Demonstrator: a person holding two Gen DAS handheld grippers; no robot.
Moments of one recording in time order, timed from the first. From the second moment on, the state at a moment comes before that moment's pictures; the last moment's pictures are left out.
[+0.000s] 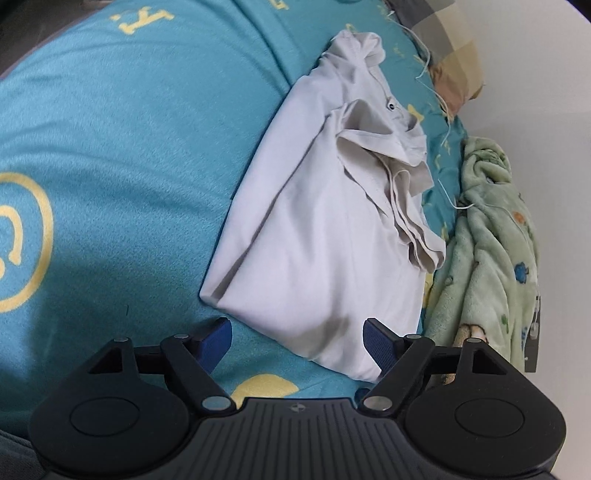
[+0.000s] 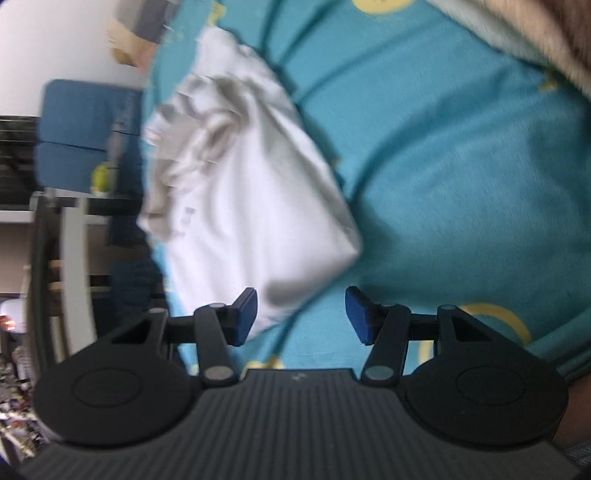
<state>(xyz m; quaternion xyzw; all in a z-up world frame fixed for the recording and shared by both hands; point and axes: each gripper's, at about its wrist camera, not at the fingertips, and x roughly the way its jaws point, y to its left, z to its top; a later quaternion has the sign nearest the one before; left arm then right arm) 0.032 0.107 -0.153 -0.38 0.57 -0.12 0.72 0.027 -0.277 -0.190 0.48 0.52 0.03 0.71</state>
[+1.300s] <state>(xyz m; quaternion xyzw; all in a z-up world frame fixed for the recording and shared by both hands) 0.015 0.122 -0.076 -0.47 0.43 -0.11 0.76 0.017 -0.287 -0.112 0.50 0.36 0.04 0.78</state>
